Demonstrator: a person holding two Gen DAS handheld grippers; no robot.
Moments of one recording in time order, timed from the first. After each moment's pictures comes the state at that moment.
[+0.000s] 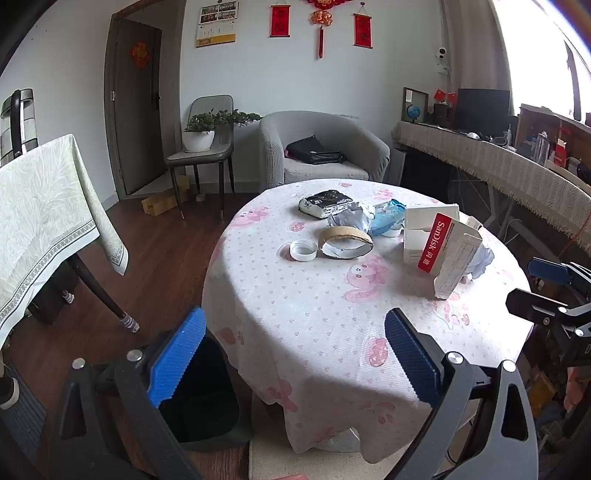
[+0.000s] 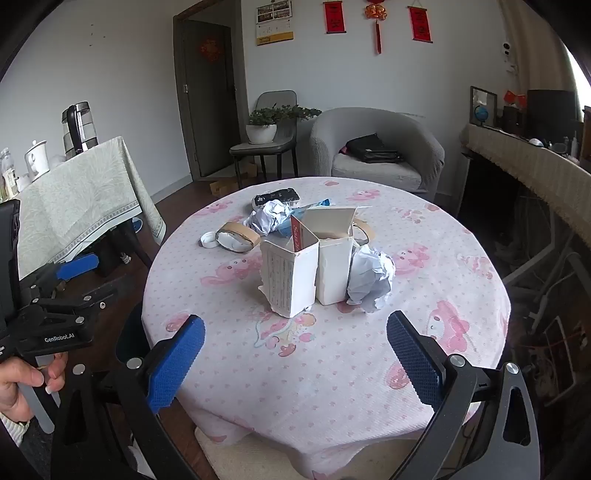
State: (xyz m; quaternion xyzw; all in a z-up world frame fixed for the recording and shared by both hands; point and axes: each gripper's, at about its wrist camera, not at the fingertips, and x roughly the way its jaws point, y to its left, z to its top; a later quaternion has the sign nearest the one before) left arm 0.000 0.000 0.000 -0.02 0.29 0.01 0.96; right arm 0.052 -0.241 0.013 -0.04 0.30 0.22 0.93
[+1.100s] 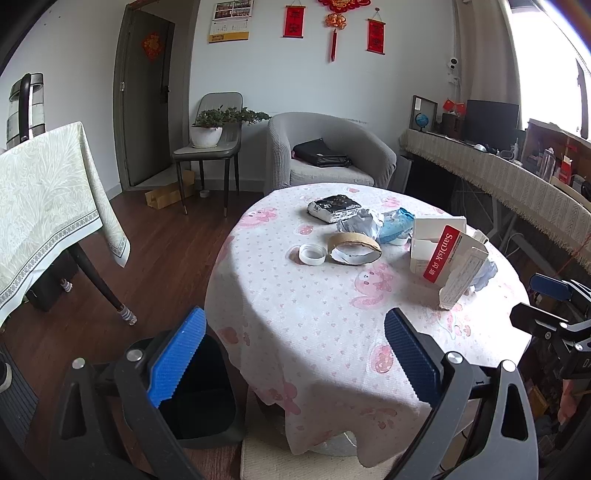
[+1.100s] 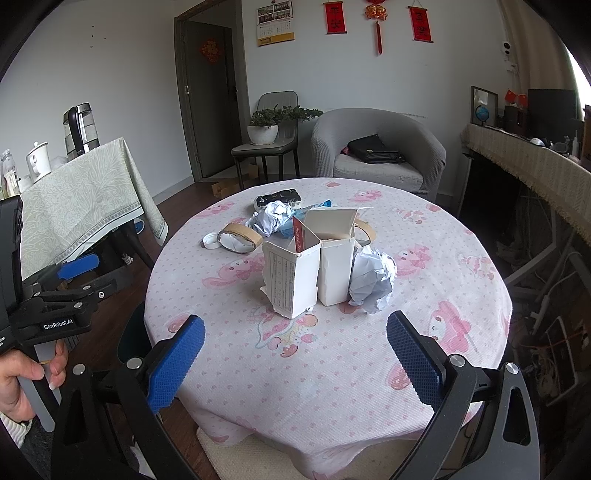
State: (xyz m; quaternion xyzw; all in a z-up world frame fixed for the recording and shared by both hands) left arm 0.000 0.011 0.003 -0.04 0.28 0.01 0.96; right arm 0.052 -0.240 0.014 -0.04 0.30 0.22 0.93
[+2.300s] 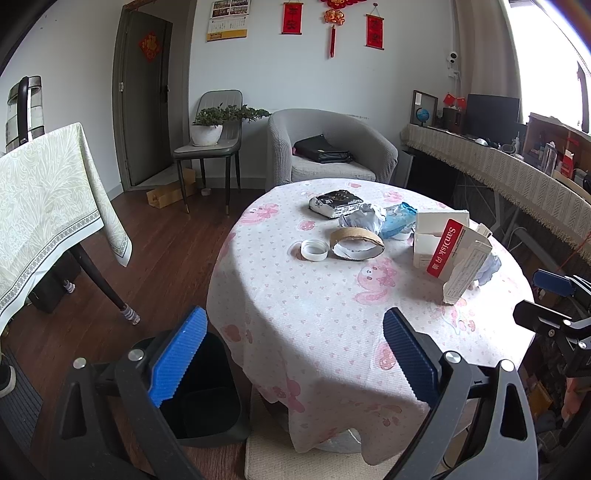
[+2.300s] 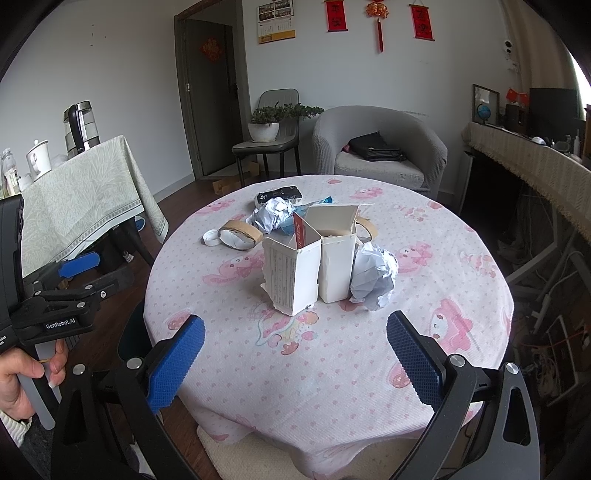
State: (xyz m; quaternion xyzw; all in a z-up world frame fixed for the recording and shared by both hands) left arm 0.001 0.013 0.000 -0.03 0.29 0.02 0.96; right arm 0.051 -0.240 0.013 -0.04 0.30 0.22 0.93
